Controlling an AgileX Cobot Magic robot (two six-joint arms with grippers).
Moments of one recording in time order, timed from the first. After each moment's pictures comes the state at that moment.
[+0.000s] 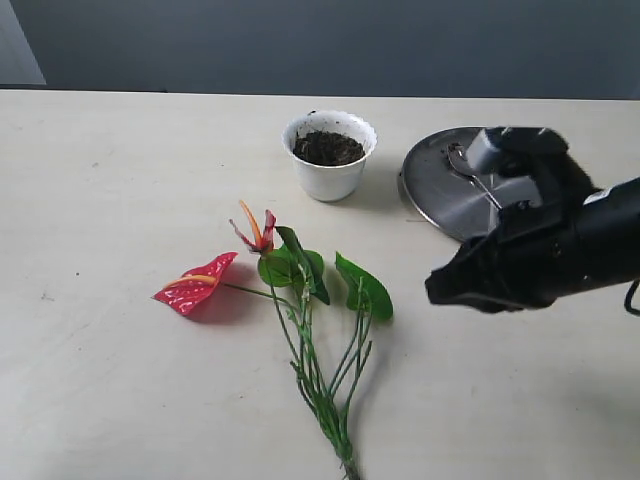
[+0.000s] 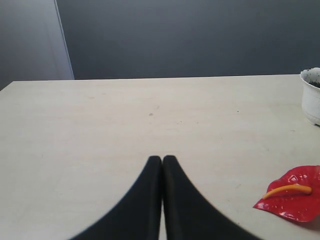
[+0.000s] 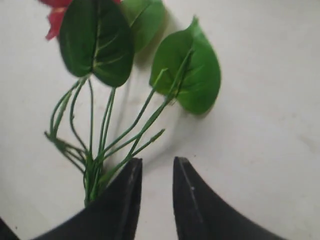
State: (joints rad) left arm -0.03 -0.01 0.00 0.07 0.26 -0.07; right arm 0.34 1.31 -0.64 0.82 0.62 -0.70
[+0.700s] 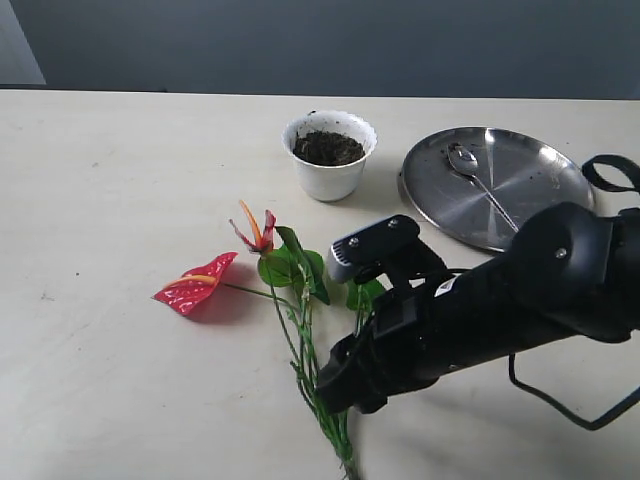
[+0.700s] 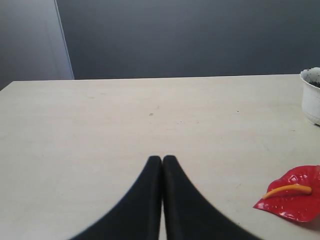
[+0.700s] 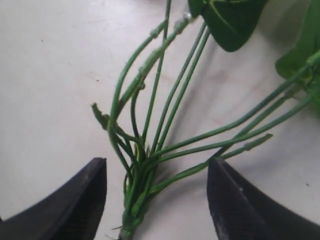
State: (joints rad) left arm -0.03 -0.01 0.00 0.07 0.26 -0.07; right arm 0.75 1.55 -0.63 0.93 0.34 -0.74
